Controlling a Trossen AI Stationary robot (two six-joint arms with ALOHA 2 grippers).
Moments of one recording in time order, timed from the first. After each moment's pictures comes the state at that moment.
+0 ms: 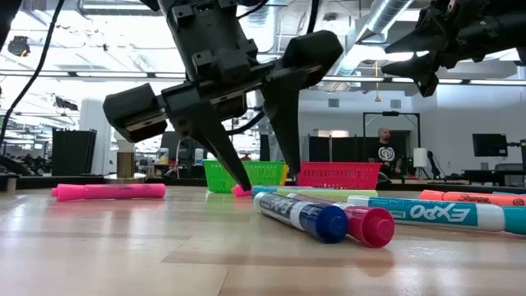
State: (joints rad) left arm -0.39 2.04 1.40 -0.45 -0.11 -2.08; right arm -0.23 0.50 0.35 -0.05 -0.13 0.36
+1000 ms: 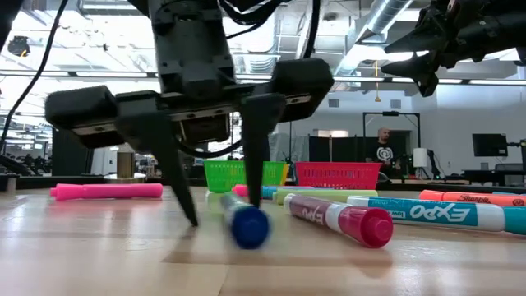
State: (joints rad) left arm -0.42 2.12 1.40 -0.55 0.08 -2.10; right arm -0.23 0.50 0.35 -0.05 -0.13 0.36
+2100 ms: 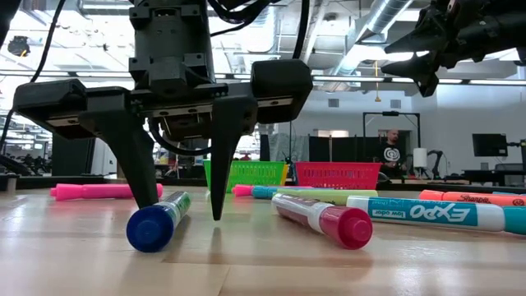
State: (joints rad) left arm -0.43 2.12 1.40 -0.63 0.09 -2.04; right arm -0.23 0.50 0.35 -0.05 -0.13 0.36
